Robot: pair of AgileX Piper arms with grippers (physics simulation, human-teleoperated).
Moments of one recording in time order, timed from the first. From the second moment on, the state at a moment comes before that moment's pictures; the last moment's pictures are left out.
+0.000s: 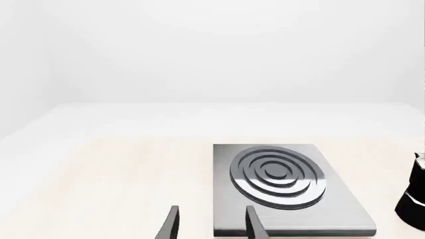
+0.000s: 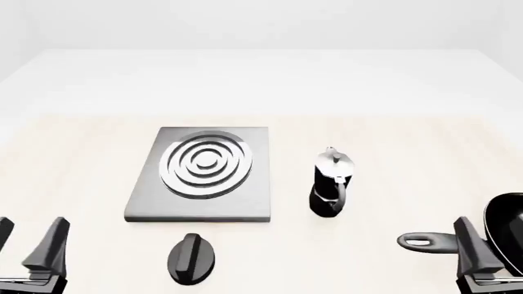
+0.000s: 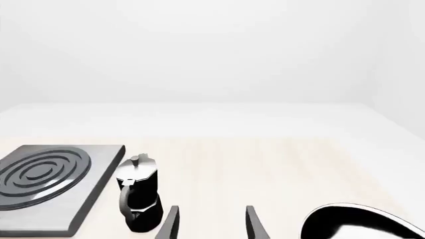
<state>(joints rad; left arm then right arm) 0.00 0.00 0.00 0.00 0.00 0.00 0.00 0.00 0.00 0.00</state>
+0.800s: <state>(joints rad) -0.21 0.39 -0.08 -0.31 0.05 -0.09 0.00 -0.13 0.05 0.09</state>
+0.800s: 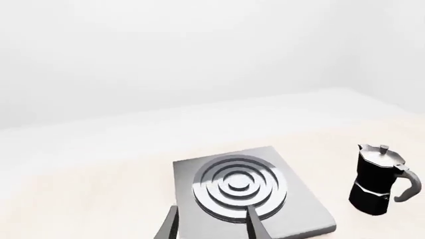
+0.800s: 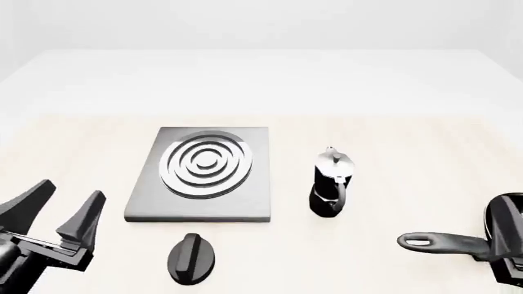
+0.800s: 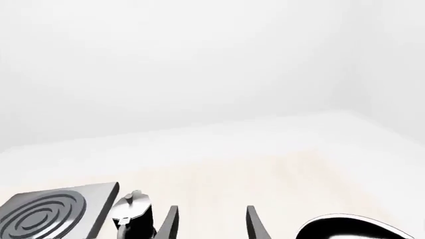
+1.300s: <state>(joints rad) -0.46 0.81 -0.22 -0.59 0.11 -0.14 0.00 -0.29 0.11 0.15</state>
